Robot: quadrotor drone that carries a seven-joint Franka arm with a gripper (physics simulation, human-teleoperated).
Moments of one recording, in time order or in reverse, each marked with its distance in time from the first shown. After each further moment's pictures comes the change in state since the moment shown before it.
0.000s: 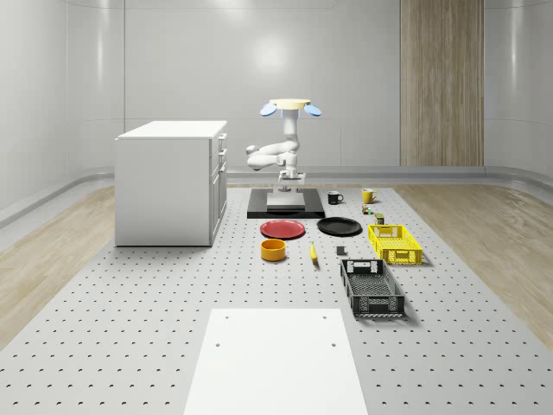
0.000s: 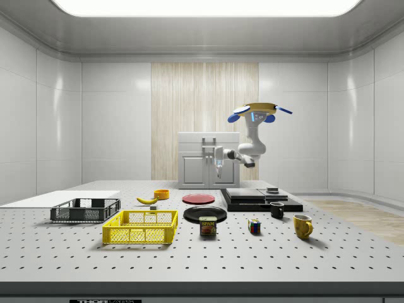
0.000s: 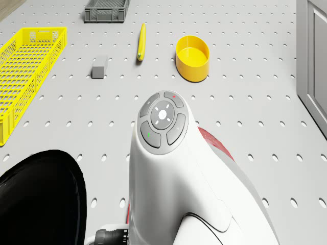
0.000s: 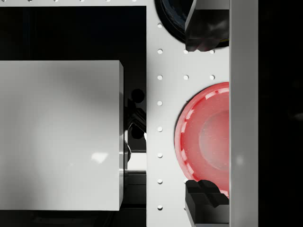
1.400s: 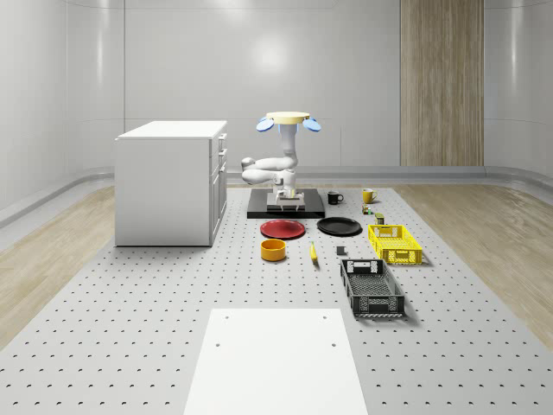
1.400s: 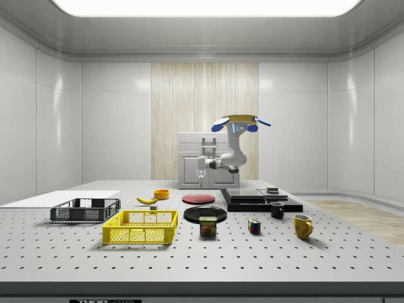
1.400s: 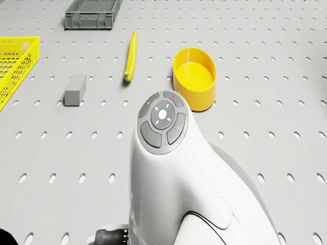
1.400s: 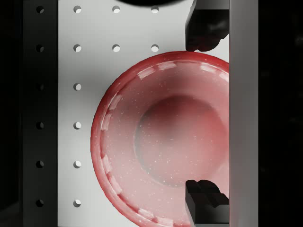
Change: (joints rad) arm -0.024 -0.092 0.019 0.005 0.042 0.085 0.021
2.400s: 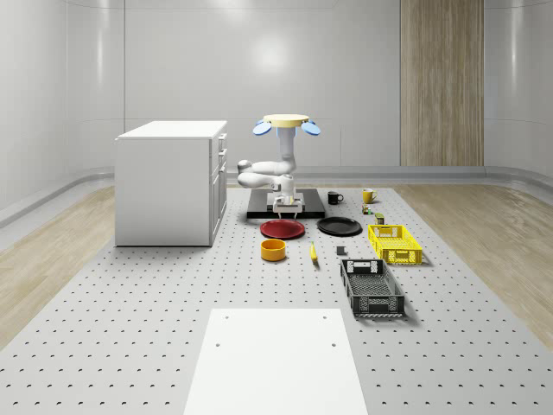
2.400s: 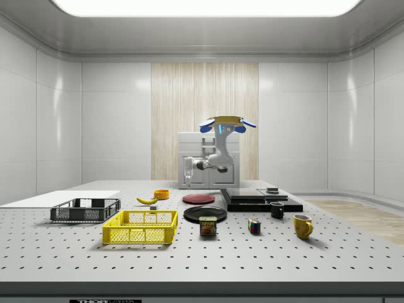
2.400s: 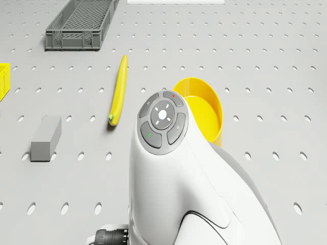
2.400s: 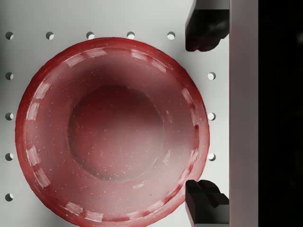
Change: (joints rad) arm -0.012 -0.050 0.009 0.002 0.021 0.047 0.010
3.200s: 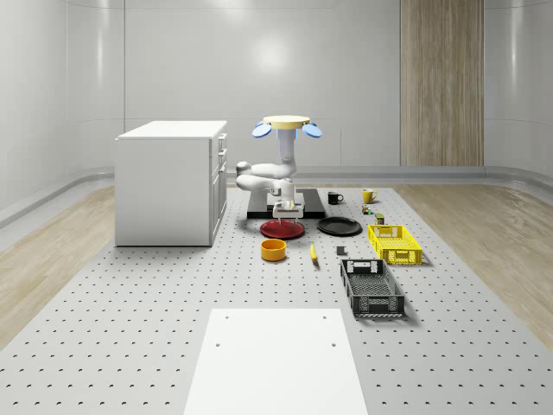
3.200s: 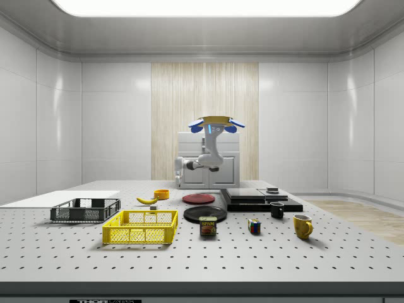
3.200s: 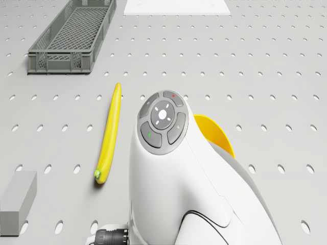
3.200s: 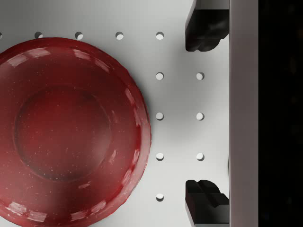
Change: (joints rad) arm -0.007 -0.032 0.005 0.001 0.013 0.030 0.006
